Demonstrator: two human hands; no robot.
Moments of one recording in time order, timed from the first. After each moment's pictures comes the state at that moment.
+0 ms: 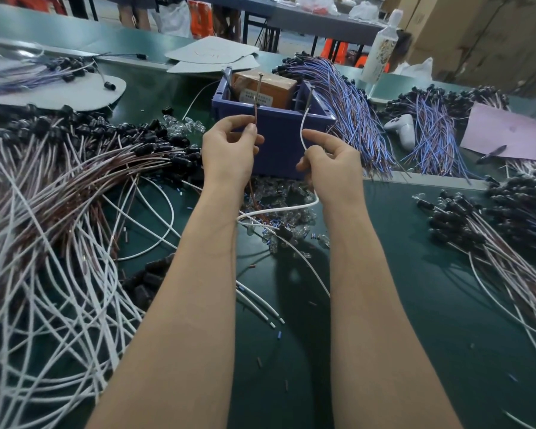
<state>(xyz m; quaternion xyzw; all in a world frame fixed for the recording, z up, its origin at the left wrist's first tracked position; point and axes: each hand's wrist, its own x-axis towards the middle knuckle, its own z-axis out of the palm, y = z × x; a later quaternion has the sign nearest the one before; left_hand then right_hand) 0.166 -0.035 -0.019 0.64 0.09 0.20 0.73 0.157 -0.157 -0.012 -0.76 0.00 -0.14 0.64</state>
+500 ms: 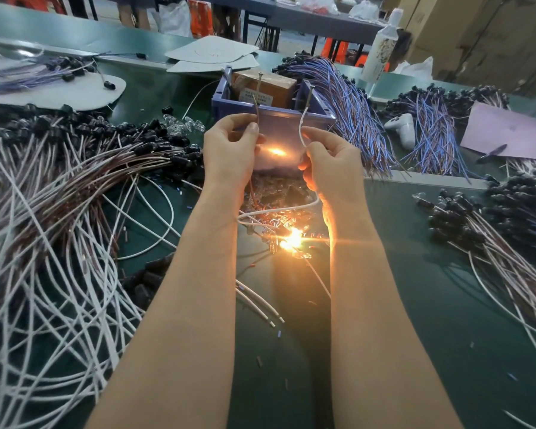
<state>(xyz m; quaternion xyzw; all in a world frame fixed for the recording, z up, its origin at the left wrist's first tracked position) 0.167 -0.033 -0.021 0.63 0.06 0.19 0.75 0.155 -0.157 -0.010 -0.75 -0.01 -0.14 0.65</state>
